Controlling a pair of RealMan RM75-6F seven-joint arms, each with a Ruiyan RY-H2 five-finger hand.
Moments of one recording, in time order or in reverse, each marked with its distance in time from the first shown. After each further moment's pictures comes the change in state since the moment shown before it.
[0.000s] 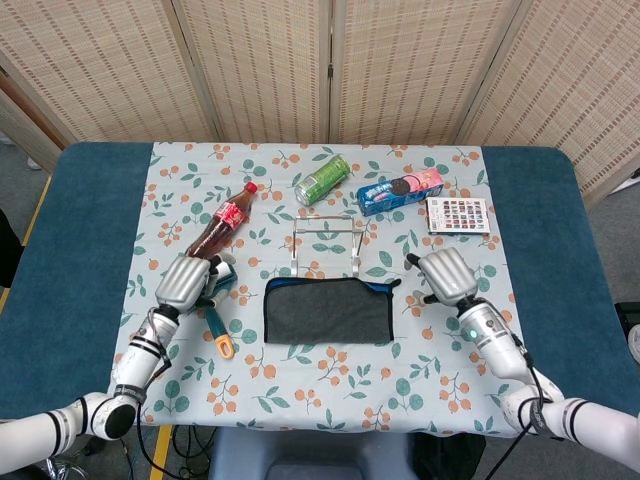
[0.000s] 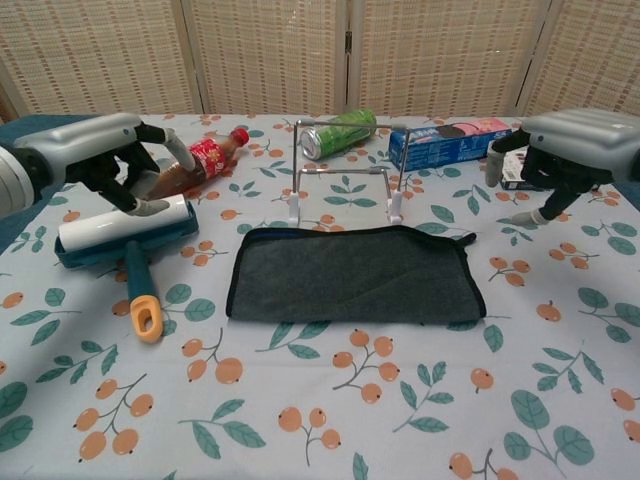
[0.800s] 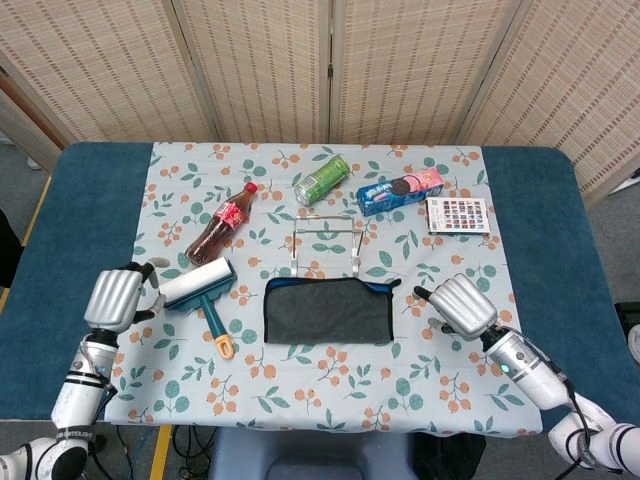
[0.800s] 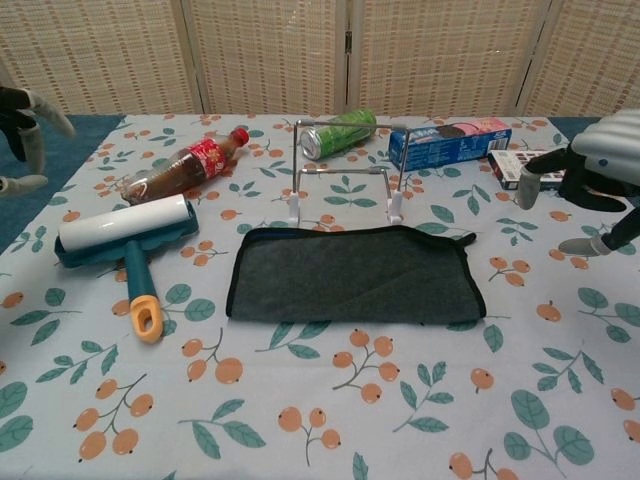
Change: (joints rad) left arm 0.209 0.183 0.065 -0.191 0.053 0.289 0.112; right arm -0.080 0.113 -0.147 0.013 -0.360 0.215 0.113
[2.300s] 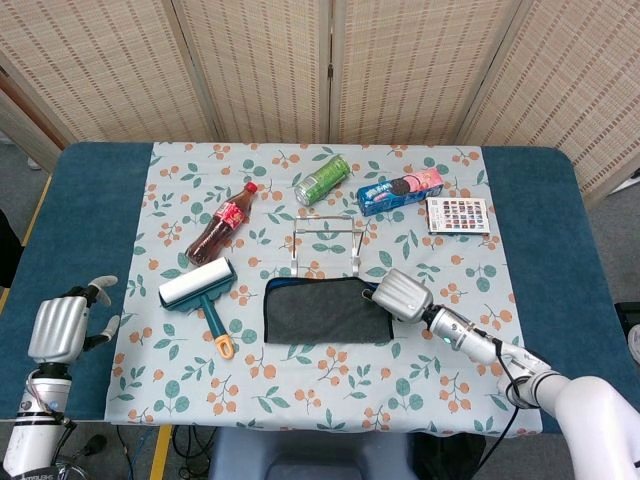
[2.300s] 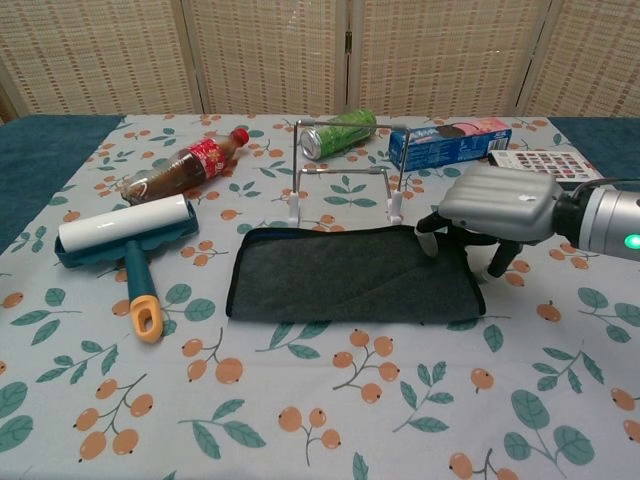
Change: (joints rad) left arm 0.185 0.103 0.007 -0.117 0.042 0.100 -0.019; right arm 0.236 -0.336 -0.069 0.517 -0.115 -0.140 0.162
